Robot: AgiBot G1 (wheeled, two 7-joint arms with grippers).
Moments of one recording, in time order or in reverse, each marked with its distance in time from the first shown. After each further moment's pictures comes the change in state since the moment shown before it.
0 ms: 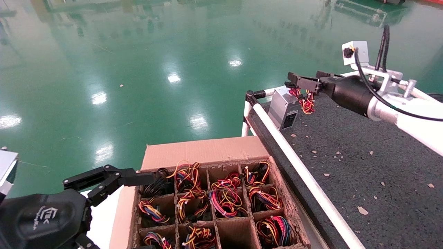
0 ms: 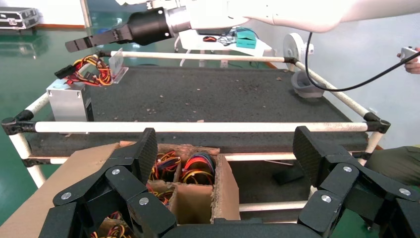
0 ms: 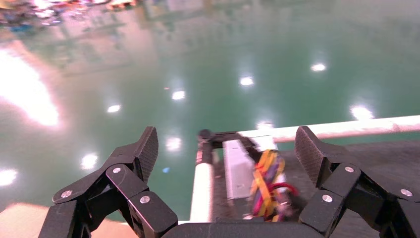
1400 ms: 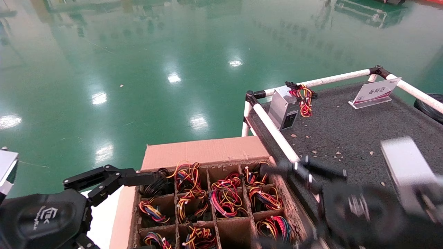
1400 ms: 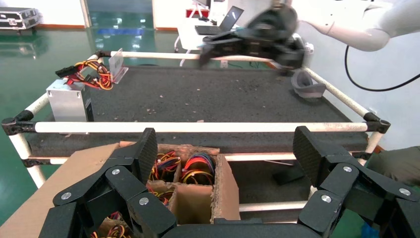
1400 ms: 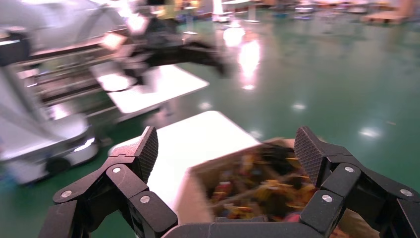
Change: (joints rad) left arm 0.000 0.000 0.000 0.000 0.000 0.000 0.000; right arm -0.564 0.415 0.141 0.864 0.474 -0.677 -0.086
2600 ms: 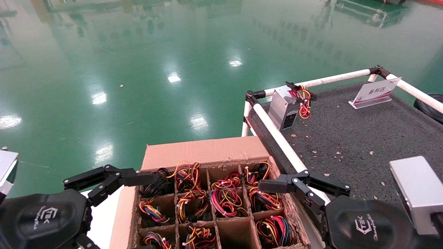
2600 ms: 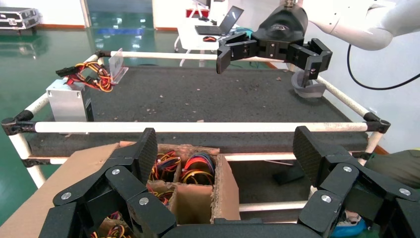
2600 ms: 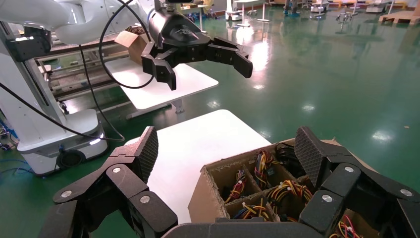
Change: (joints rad) left arm 0.000 0.000 0.000 0.000 0.000 0.000 0.000; right arm -0.032 0.024 0.009 0.047 0.027 -0.037 -0.005
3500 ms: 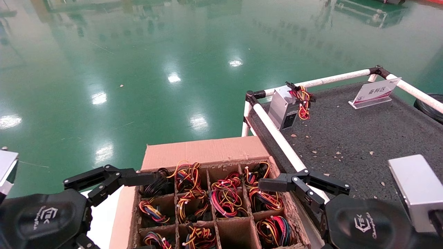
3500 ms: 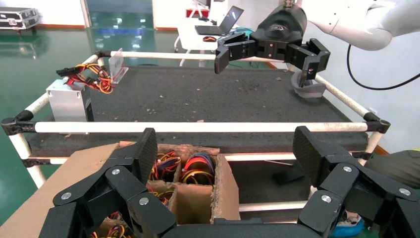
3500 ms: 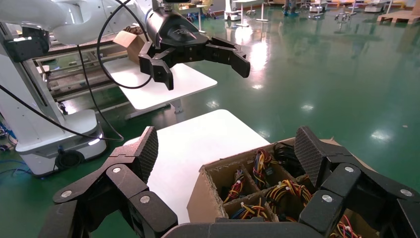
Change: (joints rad) left arm 0.000 0.000 0.000 0.000 0.000 0.000 0.000; right arm 0.003 -0.002 -0.001 -0.004 -0.003 0.004 0.001
